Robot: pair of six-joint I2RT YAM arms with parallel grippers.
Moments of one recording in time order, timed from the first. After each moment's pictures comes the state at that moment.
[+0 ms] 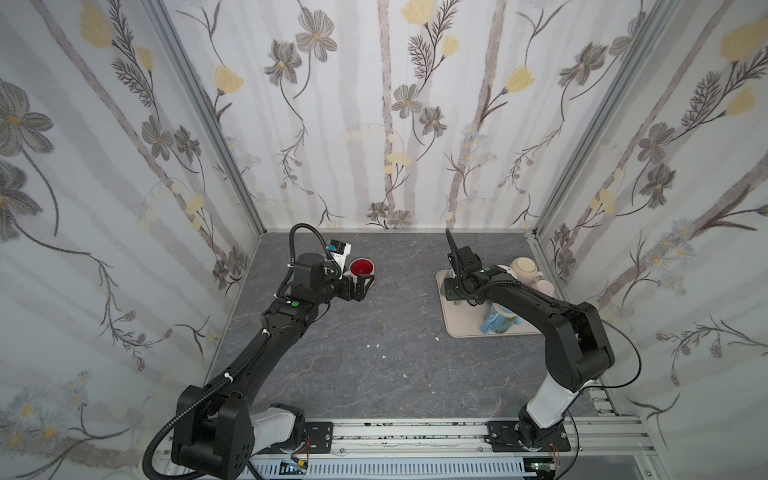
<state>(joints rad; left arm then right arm) -0.32 1.20 0.87 -0.10 0.37 -0.13 0.44 1.74 1.25 -0.58 0.18 0.31</state>
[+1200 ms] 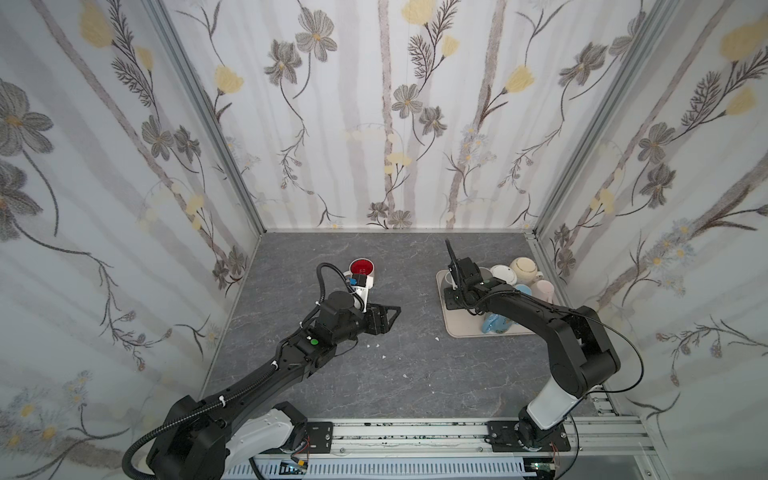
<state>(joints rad) -0.64 1.10 0.60 0.13 0.27 -0.61 0.47 1.67 1.08 -0.43 0.15 0.28</state>
